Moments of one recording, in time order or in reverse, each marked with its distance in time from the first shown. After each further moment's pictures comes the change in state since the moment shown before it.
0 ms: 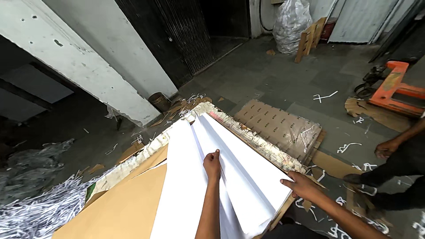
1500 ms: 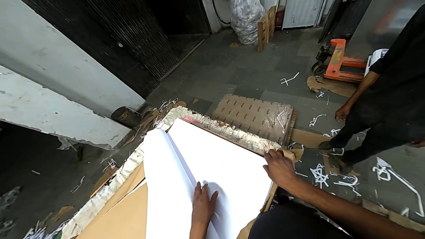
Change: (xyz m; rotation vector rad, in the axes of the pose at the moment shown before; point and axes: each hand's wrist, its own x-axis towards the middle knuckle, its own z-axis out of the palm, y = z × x) left_hand -0.076 -0.081 -0.066 0.853 -0.469 0.348; right_hand -0.019 -0.036 0.038 -0.602 0.523 -0.133
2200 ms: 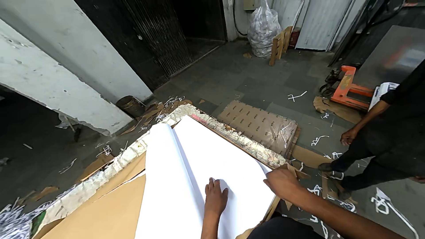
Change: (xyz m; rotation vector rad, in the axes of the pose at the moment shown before) left_hand 0.028 0.049 0.014 -0.119 -0.172 -0.139; right_hand 0.007 -0.025 -0.038 -0.129 -0.419 -0.174
